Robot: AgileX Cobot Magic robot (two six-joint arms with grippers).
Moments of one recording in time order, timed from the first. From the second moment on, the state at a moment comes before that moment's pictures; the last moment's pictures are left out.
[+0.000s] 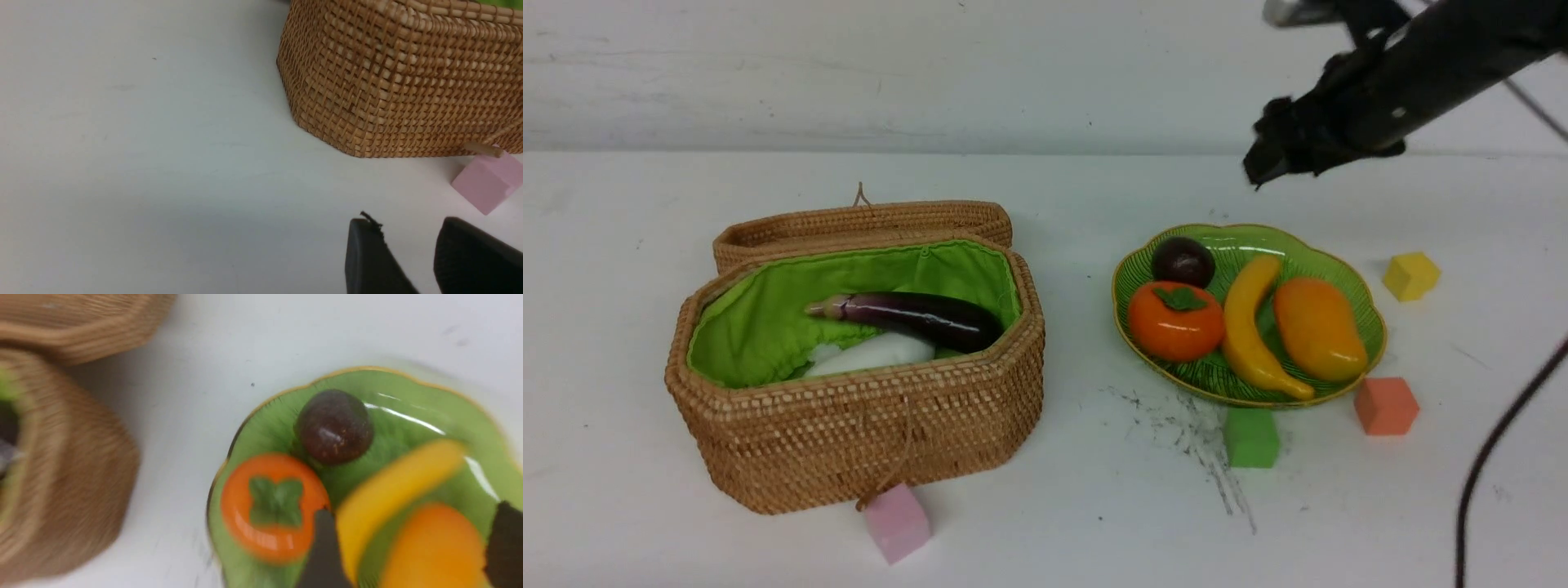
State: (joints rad) right arm 0.16 1.81 -1.83 0.32 0.97 -0.33; left arm -0.10 -0.01 0.03 0.07 0.40 -0.31
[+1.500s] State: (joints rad) right arm 0.08 0.59 -0.69 0.21 0.91 -0.05; left arm -0.10 -0.01 0.03 0.07 0.40 -0.31
